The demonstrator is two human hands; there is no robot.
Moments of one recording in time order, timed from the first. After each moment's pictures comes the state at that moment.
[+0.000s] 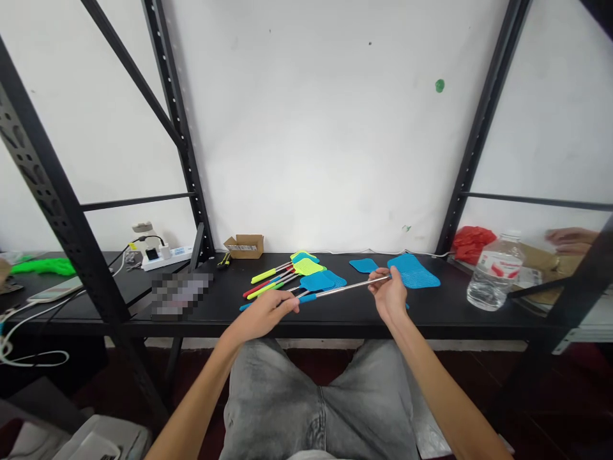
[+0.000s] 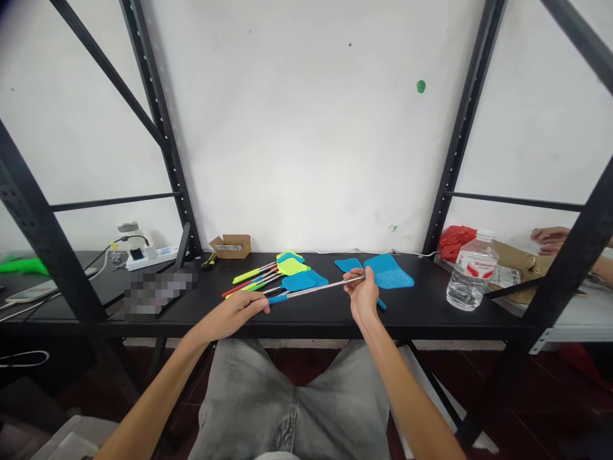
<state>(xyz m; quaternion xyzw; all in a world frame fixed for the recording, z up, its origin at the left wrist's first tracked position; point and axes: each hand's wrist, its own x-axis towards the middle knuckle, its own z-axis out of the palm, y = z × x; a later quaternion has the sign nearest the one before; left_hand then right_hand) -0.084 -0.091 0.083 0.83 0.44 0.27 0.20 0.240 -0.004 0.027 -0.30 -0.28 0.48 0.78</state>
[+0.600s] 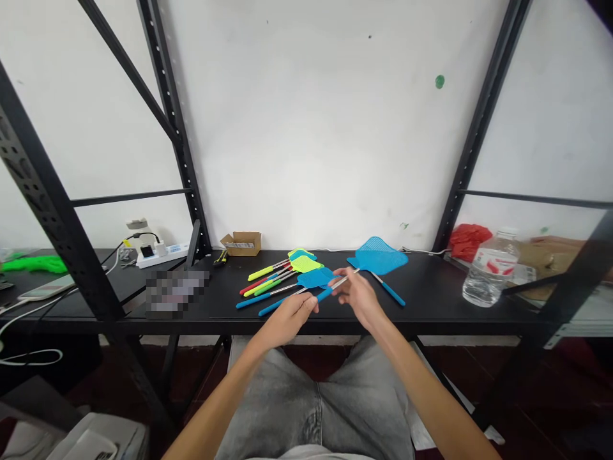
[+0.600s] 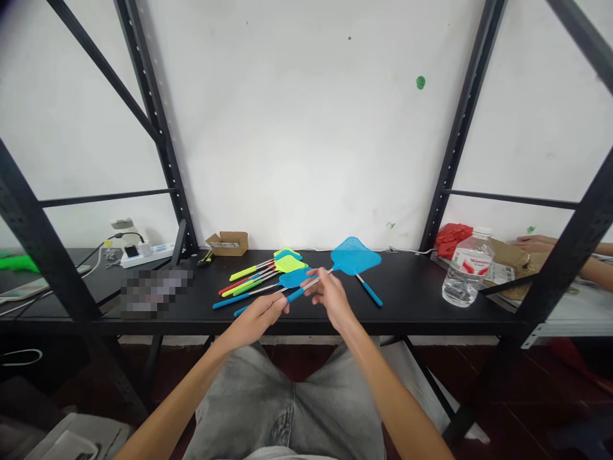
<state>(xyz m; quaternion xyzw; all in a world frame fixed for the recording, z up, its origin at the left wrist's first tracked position) -0.023 -0.086 0.044 0.80 0.39 0.33 0.30 0.175 -0.042 0.029 -0.28 -0.49 0.56 0.61</state>
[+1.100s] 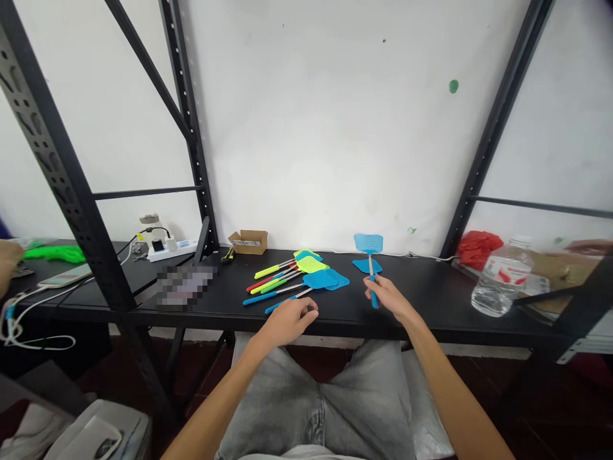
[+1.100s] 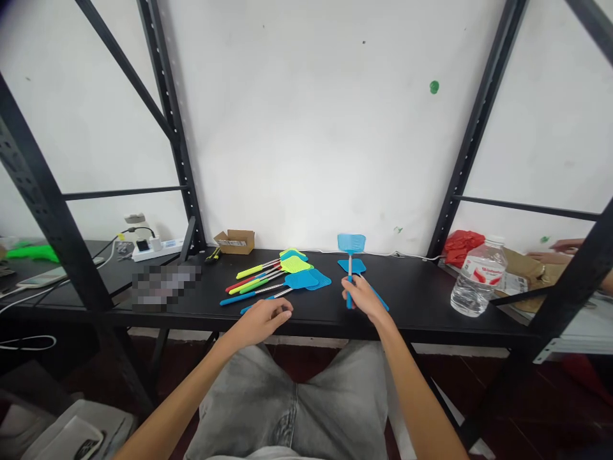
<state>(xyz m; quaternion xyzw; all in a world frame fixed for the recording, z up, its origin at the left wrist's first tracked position) -0.042 -0.079 0.030 0.83 0.47 0.25 0.17 0.258 0.004 0.013 -0.48 -0.58 0.43 0.50</state>
